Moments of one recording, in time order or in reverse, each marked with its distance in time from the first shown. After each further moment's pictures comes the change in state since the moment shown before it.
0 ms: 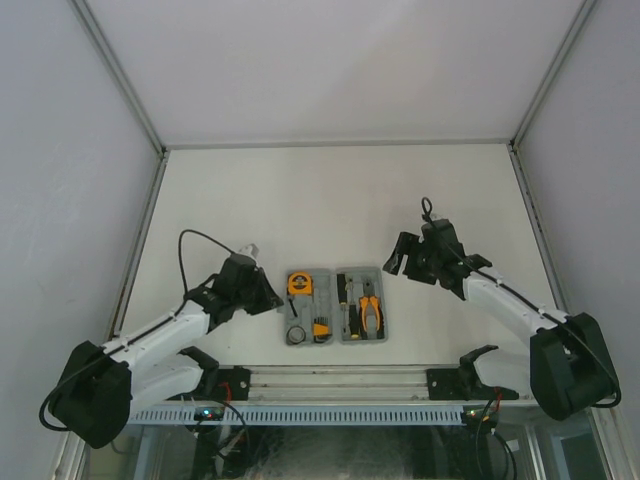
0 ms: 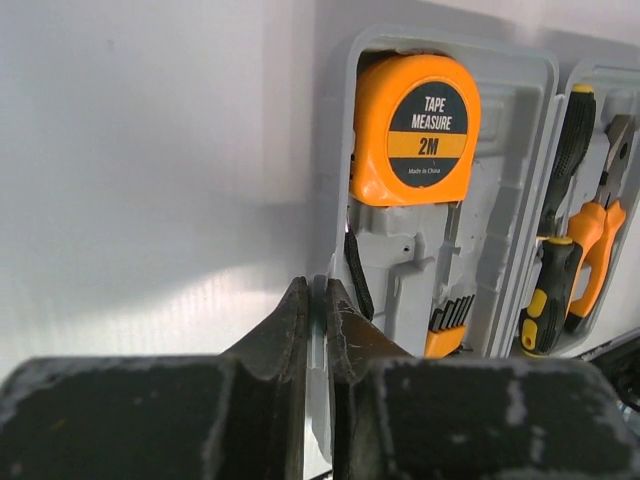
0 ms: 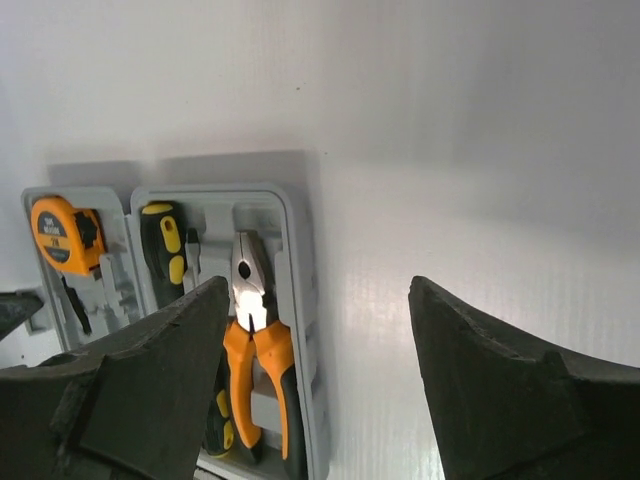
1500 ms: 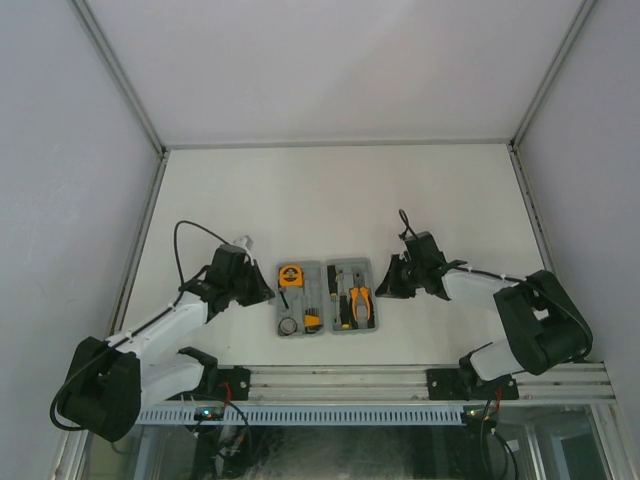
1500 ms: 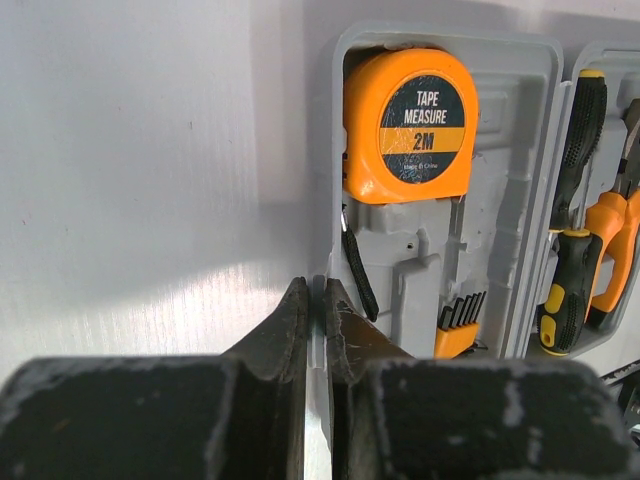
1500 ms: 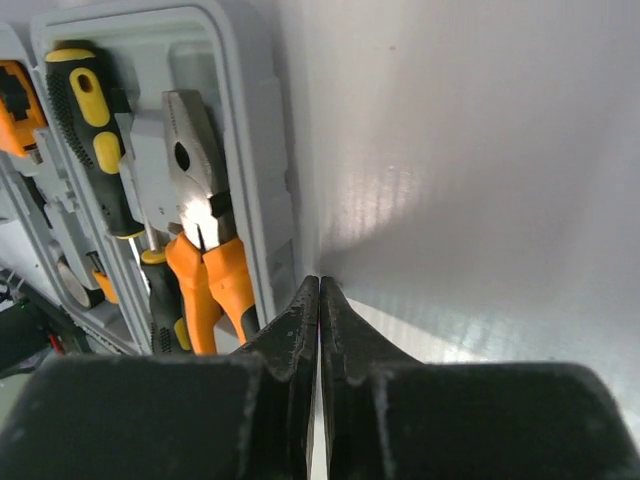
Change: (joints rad) left arm 0.151 0.052 0.044 -0.010 0.060 0.167; right arm 0.052 0.235 -0.081 0.200 -0.242 0.050
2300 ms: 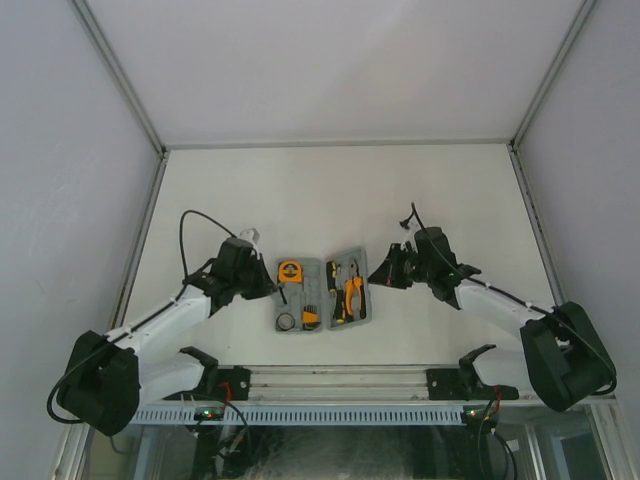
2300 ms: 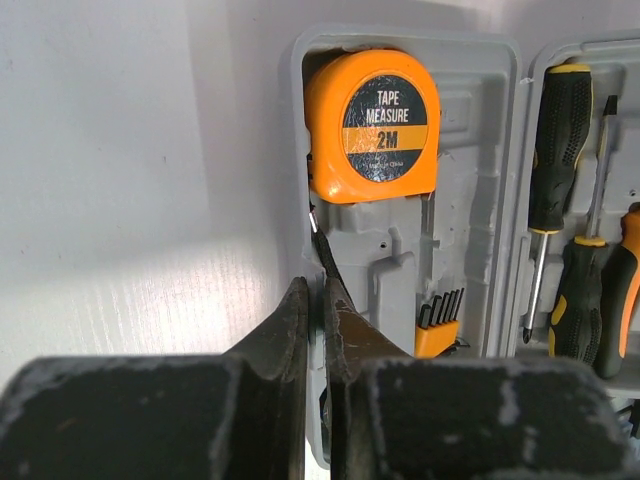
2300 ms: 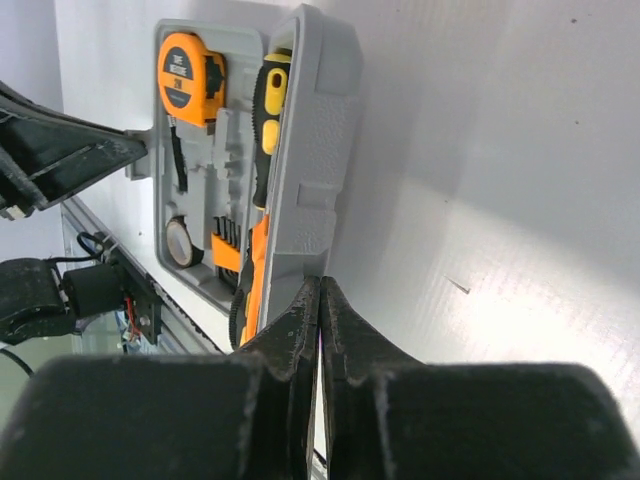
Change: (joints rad) left arm -0.065 0.027 0.079 -0.034 -0.053 0.024; right arm 0.017 -0.185 -0.024 0.106 -0.109 0.010
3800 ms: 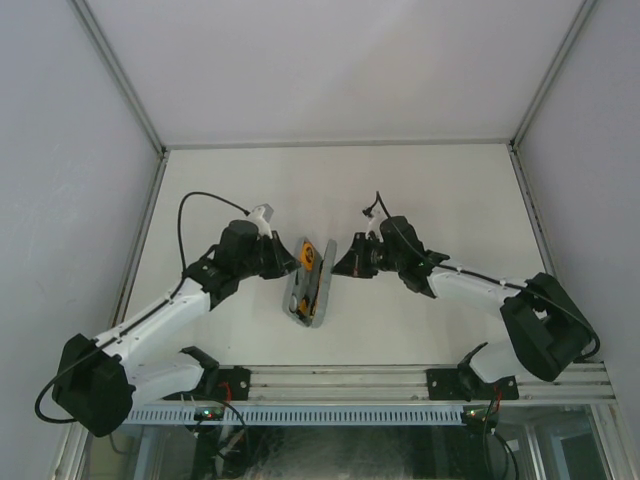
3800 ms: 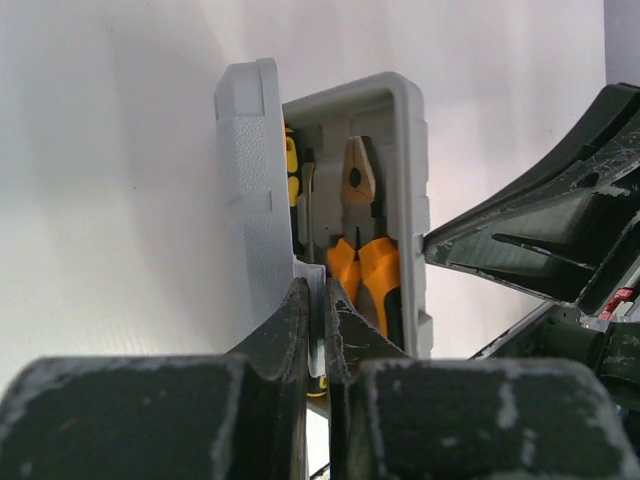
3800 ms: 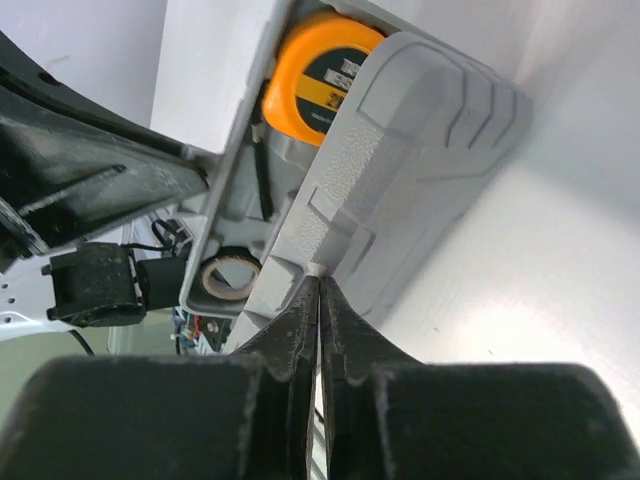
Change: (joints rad) left arm -0.097 -0.014 0.159 0.081 0.084 -0.059; right arm 0.198 0.155 0.165 0.155 0.017 0.089
